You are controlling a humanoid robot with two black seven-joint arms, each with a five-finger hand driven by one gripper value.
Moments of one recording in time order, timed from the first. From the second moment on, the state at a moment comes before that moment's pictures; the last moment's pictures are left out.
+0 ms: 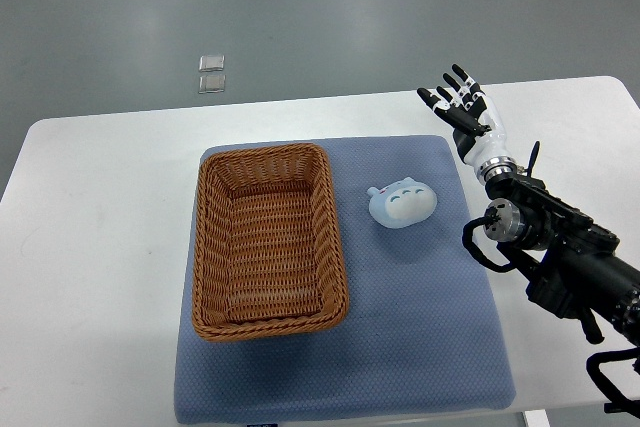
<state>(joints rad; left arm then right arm) -0.03 0.00 -0.12 -0.17 0.07 -0.04 0.03 0.69 -0.07 0.76 0.60 -0.20 -0.05 0.49</state>
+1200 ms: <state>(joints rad) -0.04 0.00 -0.12 -0.17 0.07 -0.04 0.03 0.69 -0.11 0.74 0.60 -0.35 -0.05 0.50</state>
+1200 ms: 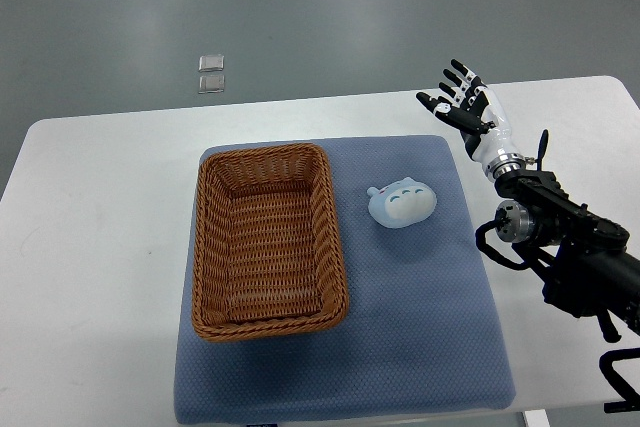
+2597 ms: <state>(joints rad) -0.05 0.00 -0.12 -0.16 0.07 -0.04 0.03 0.88 -0.42 0.38 0.84 -1.11 0.20 0.60</state>
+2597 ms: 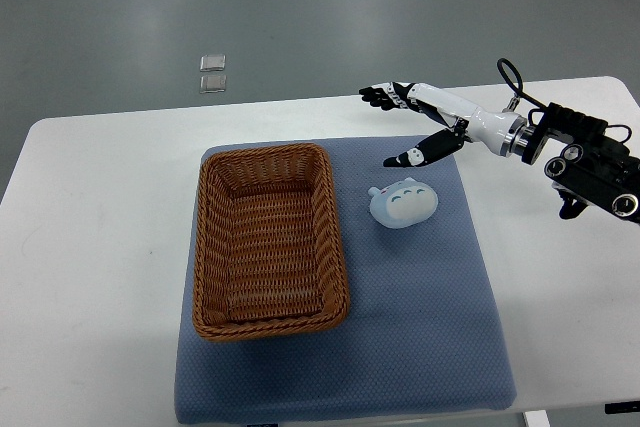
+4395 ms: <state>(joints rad) -0.05 0.00 -0.12 -0.16 0.07 -0.04 0.03 1.10 -0.40 0.13 0.77 -1.39 0.01 0.59</state>
